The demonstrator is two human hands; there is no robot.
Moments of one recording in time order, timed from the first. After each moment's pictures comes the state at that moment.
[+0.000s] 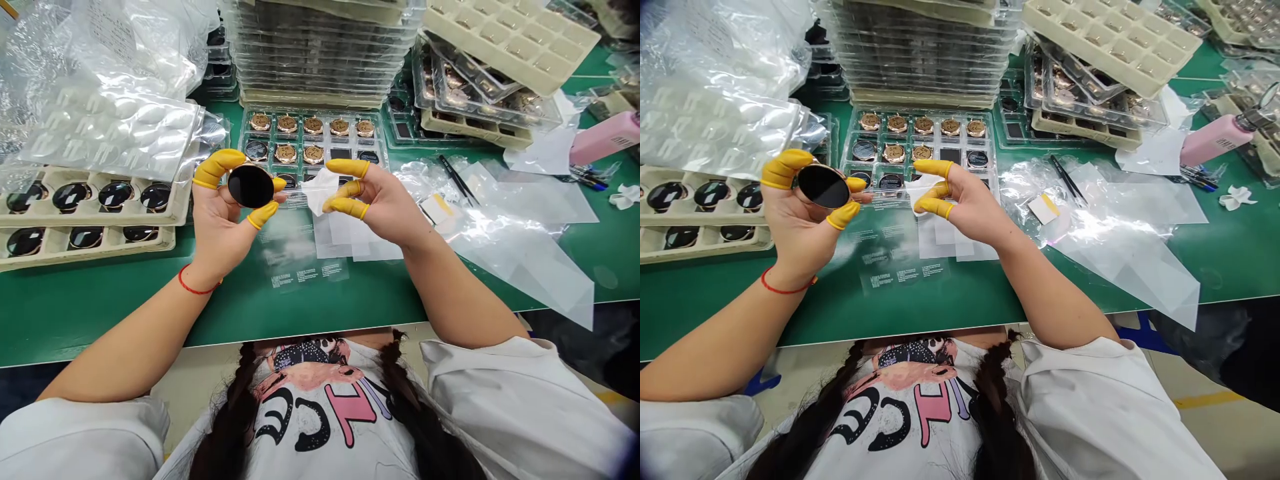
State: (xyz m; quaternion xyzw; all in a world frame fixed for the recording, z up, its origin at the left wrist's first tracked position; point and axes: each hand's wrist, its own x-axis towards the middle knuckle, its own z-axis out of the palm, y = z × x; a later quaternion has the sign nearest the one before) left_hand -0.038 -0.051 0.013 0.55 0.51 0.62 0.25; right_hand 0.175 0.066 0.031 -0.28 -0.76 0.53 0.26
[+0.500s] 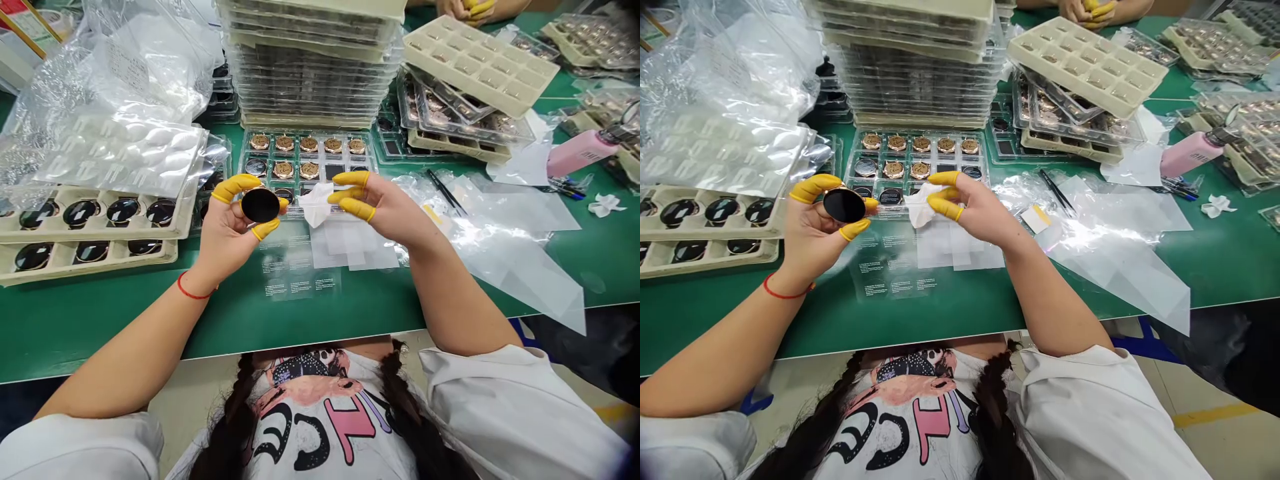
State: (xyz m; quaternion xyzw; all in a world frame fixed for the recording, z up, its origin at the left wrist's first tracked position) left_hand -0.042 -0.048 0.014 0.55 0.51 0.60 0.29; right_hand 0.187 0.080 0.042 -0.30 -0.76 0.53 0.24
